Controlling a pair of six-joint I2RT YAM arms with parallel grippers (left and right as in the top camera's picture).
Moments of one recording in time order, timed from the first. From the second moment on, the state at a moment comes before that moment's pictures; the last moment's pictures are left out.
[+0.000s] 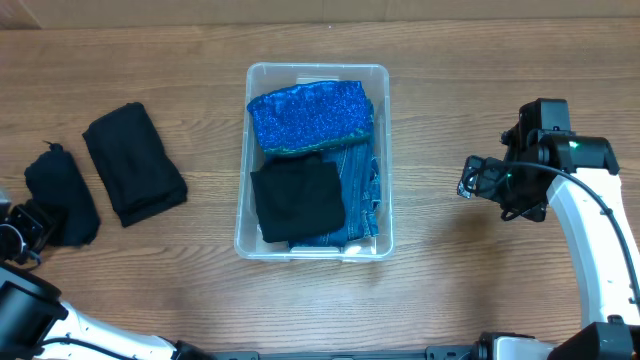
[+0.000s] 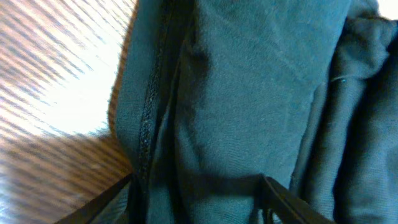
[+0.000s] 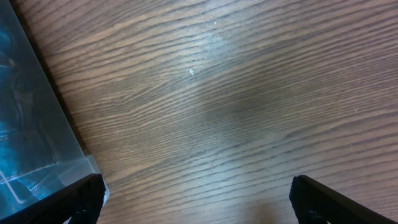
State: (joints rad) left arm 1.05 2.11 1.40 -0.71 0.63 0.17; right arm -0.07 1.45 1.20 -1.17 -0.11 0.25
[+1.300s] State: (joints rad) left arm 0.34 1.46 1.53 -0.79 0.89 -0.06; right arm -0.07 1.45 1.20 -1.17 -0.11 0.25
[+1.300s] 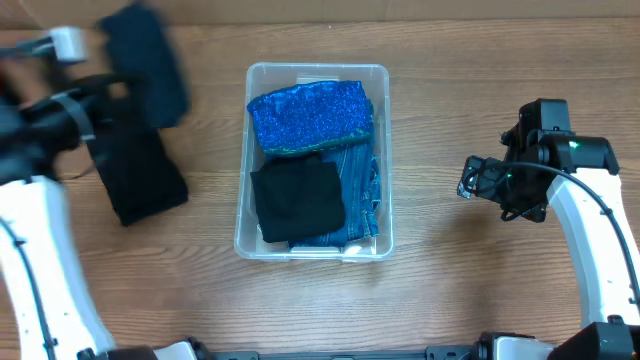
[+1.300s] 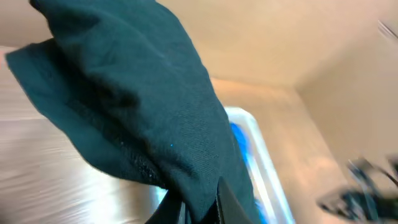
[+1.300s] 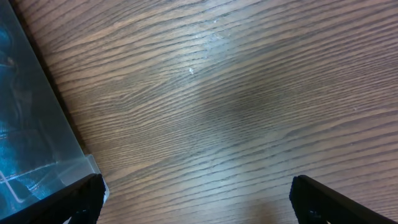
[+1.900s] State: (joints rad) left arm -0.45 1.57 1.53 -0.77 0.48 -0.26; right arm -0.07 1.45 1.20 -1.18 -0.11 0.25
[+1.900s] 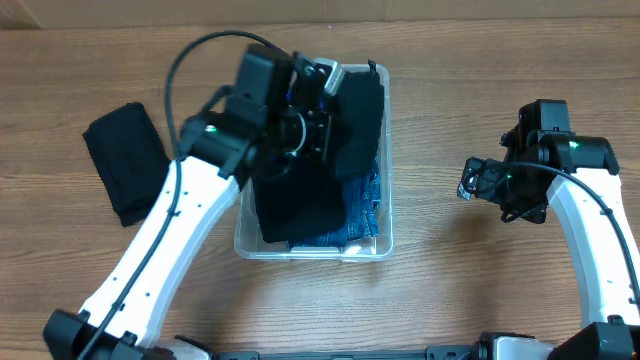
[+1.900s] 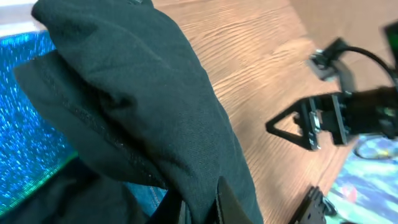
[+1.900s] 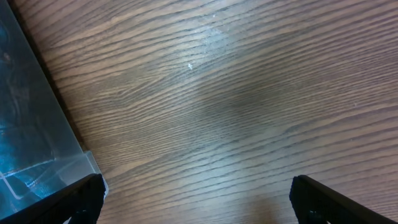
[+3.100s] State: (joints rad) left arm -0.60 1.57 1.22 -0.66 0.44 -0.71; right arm -0.07 1.45 1.20 -1.19 -0.11 0.25
